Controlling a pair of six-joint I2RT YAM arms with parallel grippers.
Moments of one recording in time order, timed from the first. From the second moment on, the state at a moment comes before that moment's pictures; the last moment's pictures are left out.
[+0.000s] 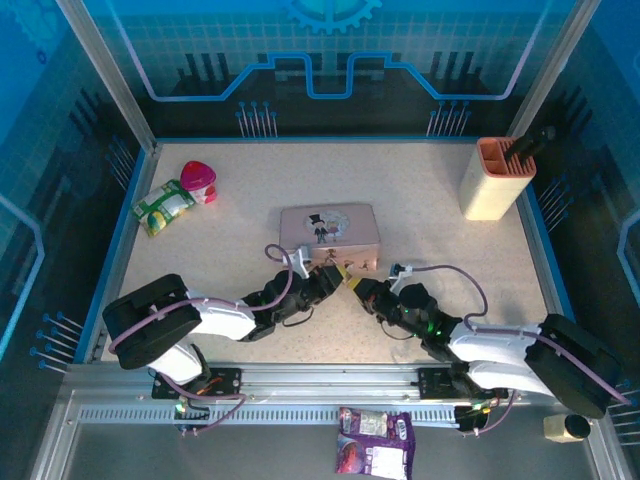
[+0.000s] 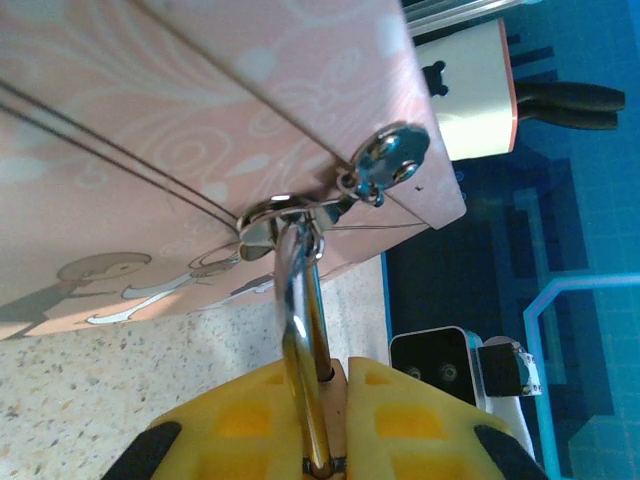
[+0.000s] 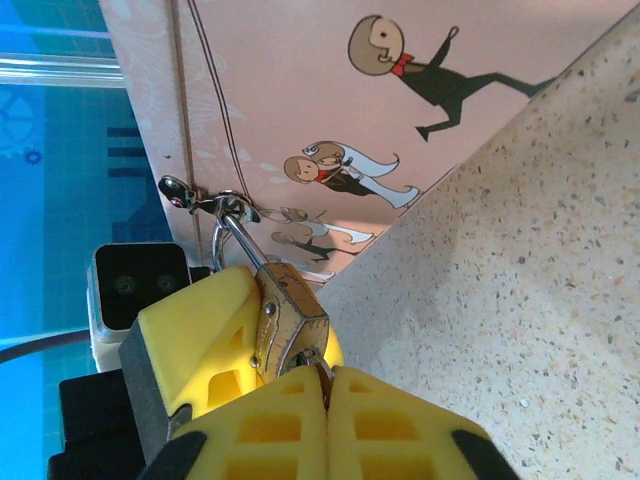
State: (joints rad) left arm -0.94 1.54 0.42 0.88 -0.10 -1.32; right arm 0.86 1.09 0.14 0.69 0.03 1.49
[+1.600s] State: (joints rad) left arm -0.91 1.40 0.37 0.60 -0.05 -1.32; right arm 1.11 1.15 0.31 0.34 0.27 -0.02
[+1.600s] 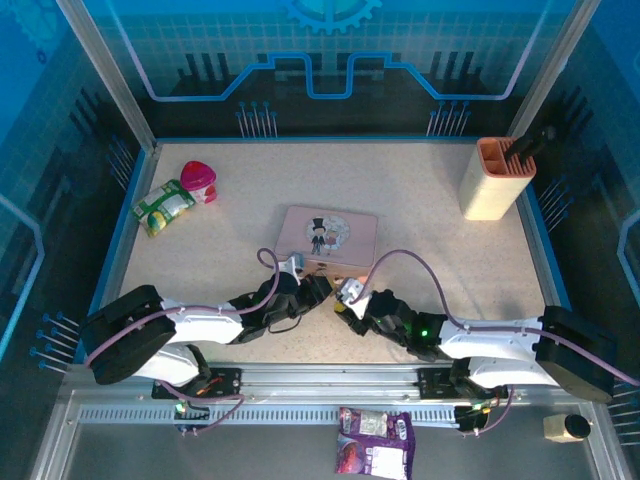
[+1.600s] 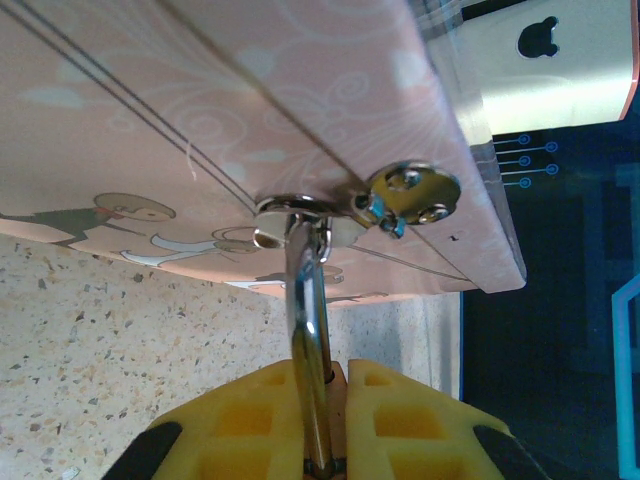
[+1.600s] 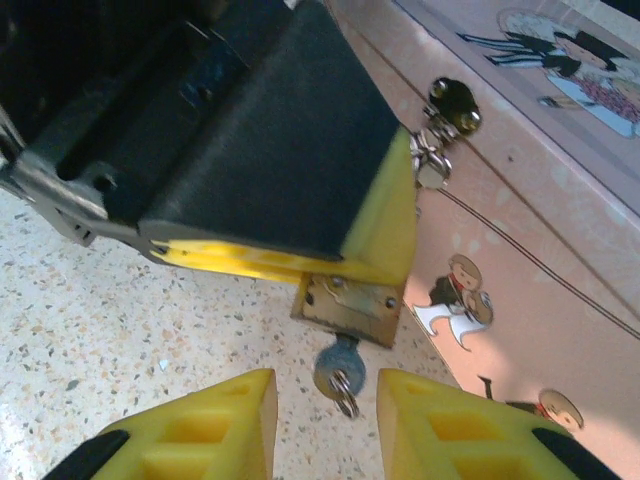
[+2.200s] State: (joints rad) left arm -0.91 1.40 0.37 0.60 -0.05 -1.32; right arm 1.15 1.28 0.36 0.37 0.42 -0.11
